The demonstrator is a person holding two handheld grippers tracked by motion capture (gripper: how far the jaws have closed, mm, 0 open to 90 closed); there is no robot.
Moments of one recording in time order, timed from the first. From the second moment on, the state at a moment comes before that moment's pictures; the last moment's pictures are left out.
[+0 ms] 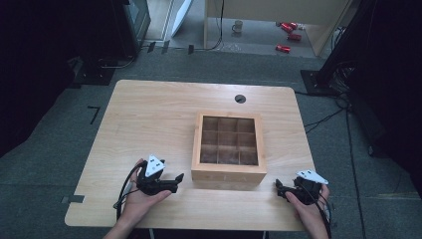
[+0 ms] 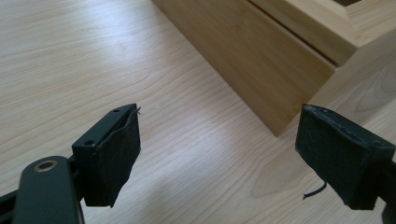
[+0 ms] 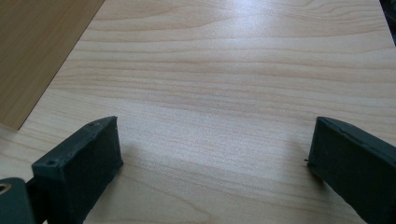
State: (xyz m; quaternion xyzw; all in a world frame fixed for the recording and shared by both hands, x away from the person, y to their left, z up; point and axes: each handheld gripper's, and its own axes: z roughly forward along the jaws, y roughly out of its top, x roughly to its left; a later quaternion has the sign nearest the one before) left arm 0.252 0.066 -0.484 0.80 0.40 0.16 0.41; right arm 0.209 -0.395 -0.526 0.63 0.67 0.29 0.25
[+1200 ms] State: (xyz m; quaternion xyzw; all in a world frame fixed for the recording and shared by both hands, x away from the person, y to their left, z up) left arm 0.251 0.026 -0.484 0.82 0.36 0.10 0.44; right arm 0.194 -0.364 -0.486 0.60 0.65 0.38 0.28
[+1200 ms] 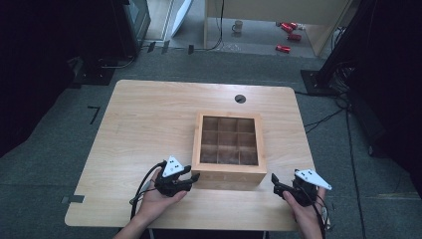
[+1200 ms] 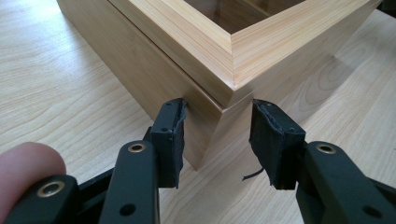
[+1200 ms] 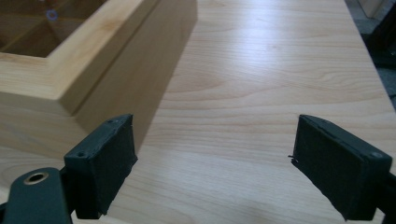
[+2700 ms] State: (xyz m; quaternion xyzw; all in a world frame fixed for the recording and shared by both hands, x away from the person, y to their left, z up) left arm 0.251 0.029 -0.469 0.81 0.34 0.10 0.46; right arm 0.195 -0.331 -0.483 0.56 0.67 0.40 0.27
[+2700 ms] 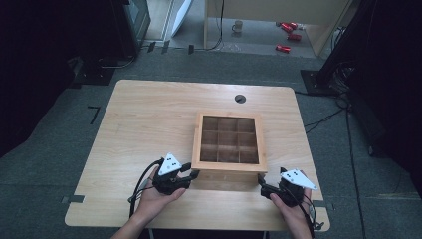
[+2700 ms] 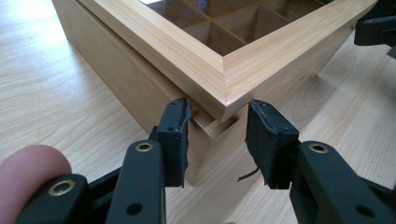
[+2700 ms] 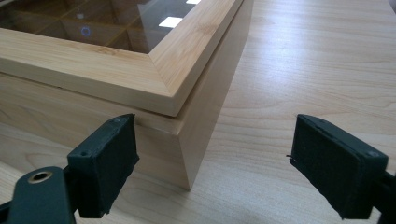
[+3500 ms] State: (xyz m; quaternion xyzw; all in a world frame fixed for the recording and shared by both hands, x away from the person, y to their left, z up) left arm 0.252 0.033 -0.469 0.81 0.34 0.10 0.47; right arm 0.190 -0.315 -0.480 0.50 0.69 0.43 0.31
